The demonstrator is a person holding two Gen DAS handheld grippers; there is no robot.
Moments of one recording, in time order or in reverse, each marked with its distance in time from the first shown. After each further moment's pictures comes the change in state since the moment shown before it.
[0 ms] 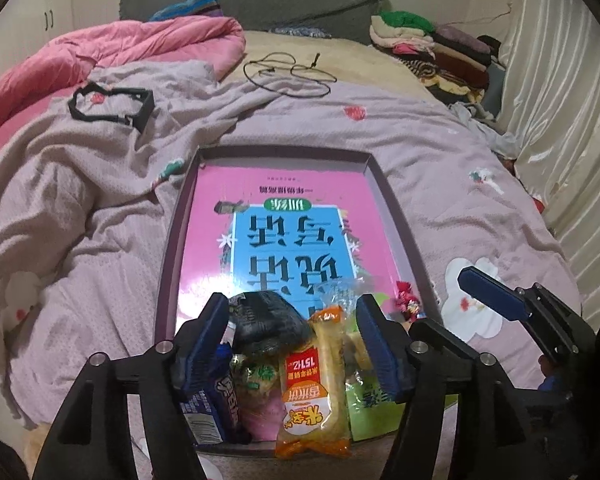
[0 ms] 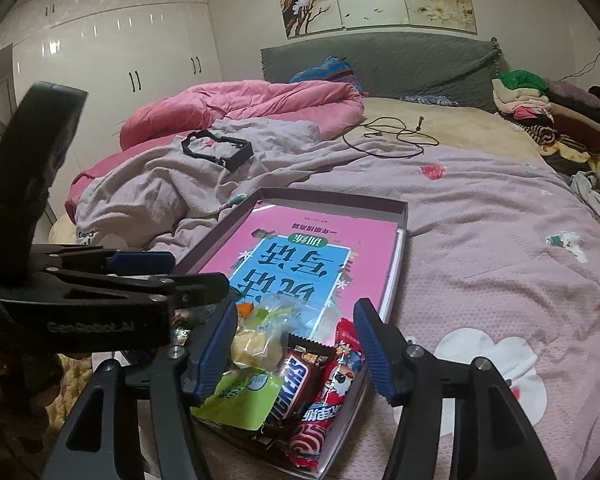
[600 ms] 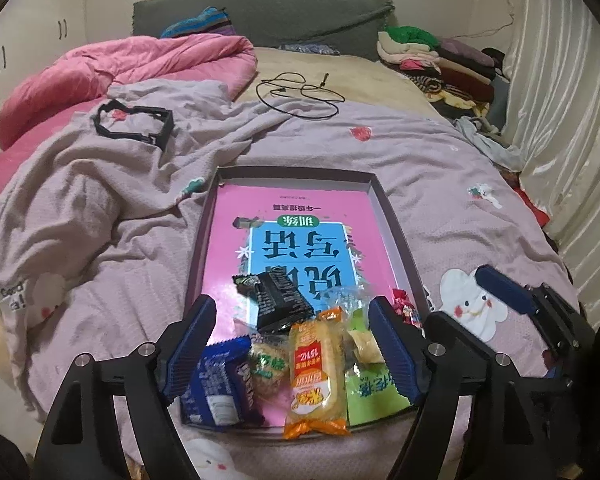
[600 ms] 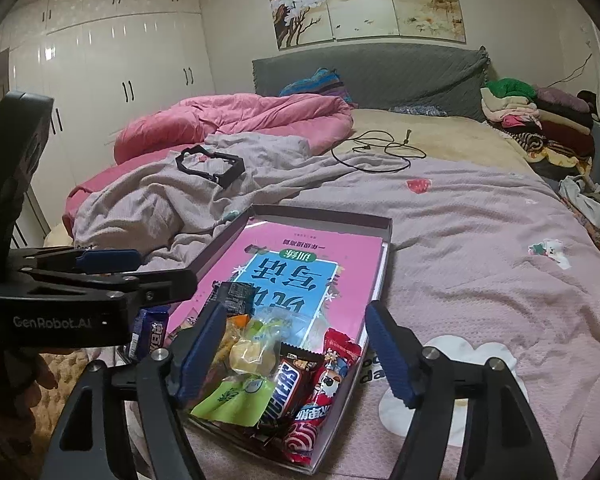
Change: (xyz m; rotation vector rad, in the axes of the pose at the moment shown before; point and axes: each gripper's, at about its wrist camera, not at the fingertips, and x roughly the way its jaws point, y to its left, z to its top) left arm -0.035 0.002 -0.004 -0.008 -0.053 0.040; right arm -0.022 -0.001 0.005 0.008 -0.044 -0.035
